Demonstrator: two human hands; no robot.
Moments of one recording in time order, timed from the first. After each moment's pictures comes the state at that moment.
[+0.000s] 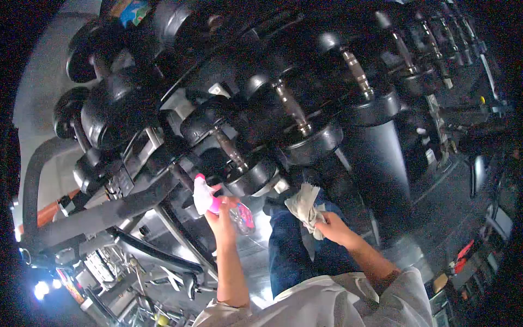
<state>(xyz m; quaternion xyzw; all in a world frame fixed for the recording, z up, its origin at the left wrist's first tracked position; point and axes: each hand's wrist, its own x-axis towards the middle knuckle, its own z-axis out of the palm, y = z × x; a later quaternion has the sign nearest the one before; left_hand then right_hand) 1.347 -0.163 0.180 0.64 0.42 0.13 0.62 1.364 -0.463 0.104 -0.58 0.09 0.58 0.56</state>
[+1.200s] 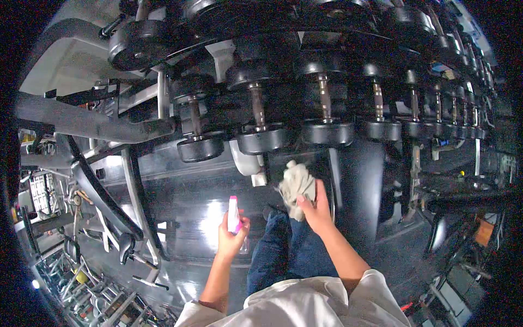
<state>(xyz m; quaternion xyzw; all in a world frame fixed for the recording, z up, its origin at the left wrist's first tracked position) 1.165 -0.250 0.182 0.64 0.45 0.03 0.62 1.368 -0.407 0.168 -0.69 -0.08 0.36 0.62</state>
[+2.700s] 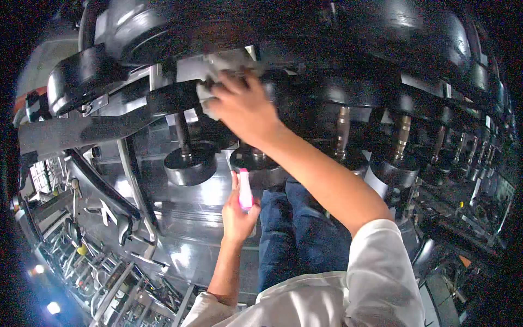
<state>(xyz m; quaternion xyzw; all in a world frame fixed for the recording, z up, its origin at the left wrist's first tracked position) 1.329 -0.189 0.156 0.78 0.46 0.00 0.42 1.554 -0.108 0.140 -0.72 -0.67 -0.04 0.18</state>
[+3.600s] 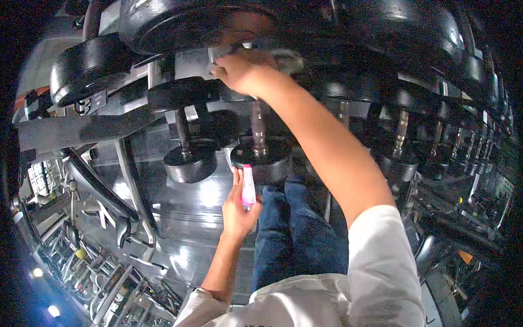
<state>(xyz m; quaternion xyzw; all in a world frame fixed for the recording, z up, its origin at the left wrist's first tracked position) 1.323 -0.185 0.154 0.82 0.41 -0.02 0.40 1.605 -0.050 0.116 -0.75 -0.55 0.24 0.28</state>
